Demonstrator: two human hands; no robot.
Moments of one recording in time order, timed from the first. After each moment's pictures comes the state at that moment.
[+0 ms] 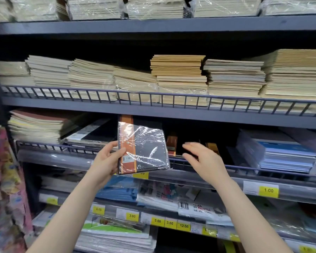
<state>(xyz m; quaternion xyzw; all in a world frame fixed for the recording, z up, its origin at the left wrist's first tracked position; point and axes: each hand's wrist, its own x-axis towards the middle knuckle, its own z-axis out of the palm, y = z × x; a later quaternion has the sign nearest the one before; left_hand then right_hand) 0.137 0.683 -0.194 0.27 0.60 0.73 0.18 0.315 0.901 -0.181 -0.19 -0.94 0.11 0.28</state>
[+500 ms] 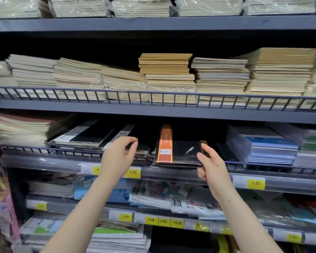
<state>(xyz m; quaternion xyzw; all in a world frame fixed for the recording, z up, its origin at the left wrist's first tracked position) 0.159 0.728 -0.187 0.39 0.78 0.45 -0.20 0.354 0.879 -0.189 -0.26 -0.63 0.63 0.37</state>
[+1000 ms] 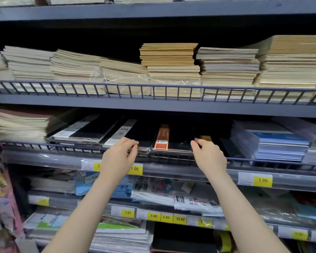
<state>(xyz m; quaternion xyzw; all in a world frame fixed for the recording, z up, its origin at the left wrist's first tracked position) 0.143 0.731 -0.211 0.41 0.80 0.35 -0.26 0.312 0.899 -0.182 -0.42 -0.83 0.21 0.31</state>
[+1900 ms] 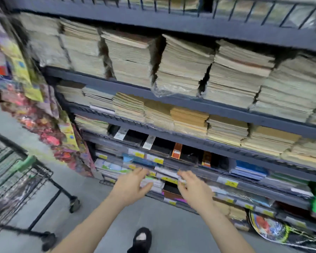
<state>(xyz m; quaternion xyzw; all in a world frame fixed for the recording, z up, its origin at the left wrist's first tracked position) 0.256 0.586 -0.003 0.45 0.87 0.19 0.04 0.392 0.771 0.021 -0.23 -0.95 0.19 -0.02</state>
